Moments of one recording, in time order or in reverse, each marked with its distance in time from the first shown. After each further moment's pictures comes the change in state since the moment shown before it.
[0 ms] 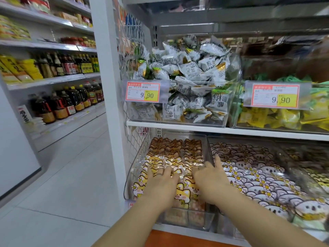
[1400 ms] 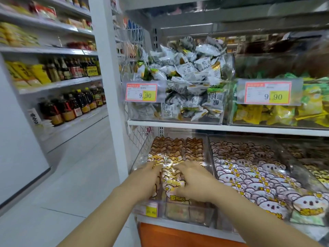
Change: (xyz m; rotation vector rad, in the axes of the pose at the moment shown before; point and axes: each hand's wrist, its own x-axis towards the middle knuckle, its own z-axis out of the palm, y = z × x) left_hand -0.009 -0.064 0.004 -0.137 0.017 -0.007; right_hand -0.004 -0.012 0.000 0.654 0.159 -0.276
